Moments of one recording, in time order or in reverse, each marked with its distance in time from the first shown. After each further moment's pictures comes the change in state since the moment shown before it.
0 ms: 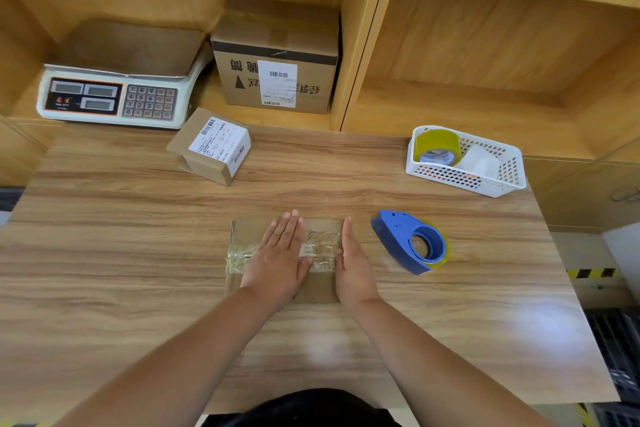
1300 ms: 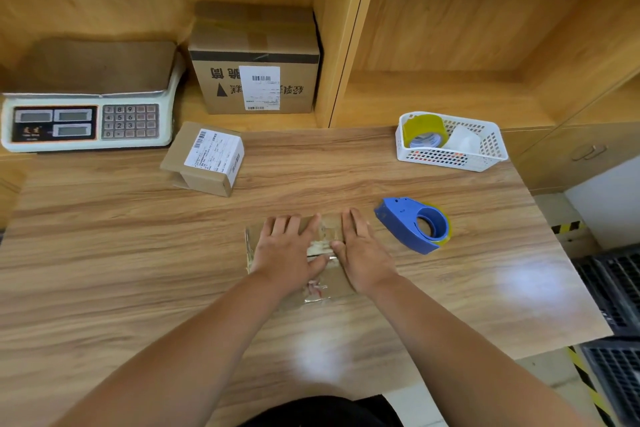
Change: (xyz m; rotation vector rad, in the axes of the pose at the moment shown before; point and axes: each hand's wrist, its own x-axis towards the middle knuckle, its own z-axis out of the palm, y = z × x) left_hand 0.012 -0.031 -0.025 0.171 -0.083 0.113; right_hand 0.005 -0.030 0.005 -0.535 -0.076 0.041
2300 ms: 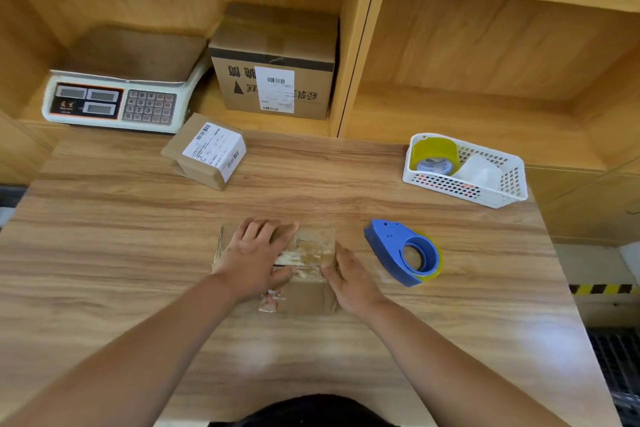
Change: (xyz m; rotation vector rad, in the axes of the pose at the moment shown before) left_hand 0.010 0.010 0.014 0.036 0.173 -0.022; right_hand 0.015 0.067 0.001 0.392 -0.165 -0.137
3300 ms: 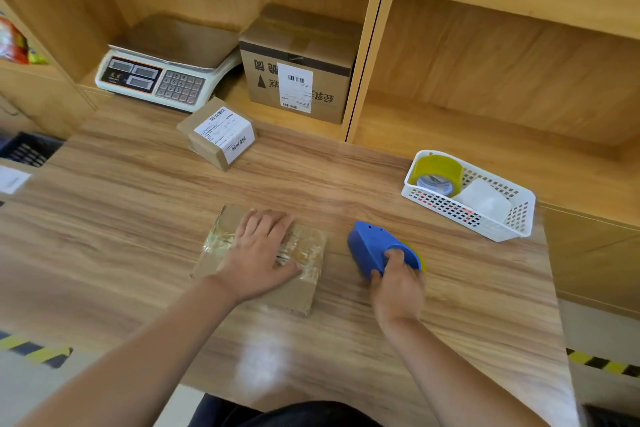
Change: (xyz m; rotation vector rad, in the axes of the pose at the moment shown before) left_hand 0.001 0.093 -0.028 -0.290 0.088 -0.294; right_hand -0.019 0.080 -0.083 -0.503 0.464 0.079
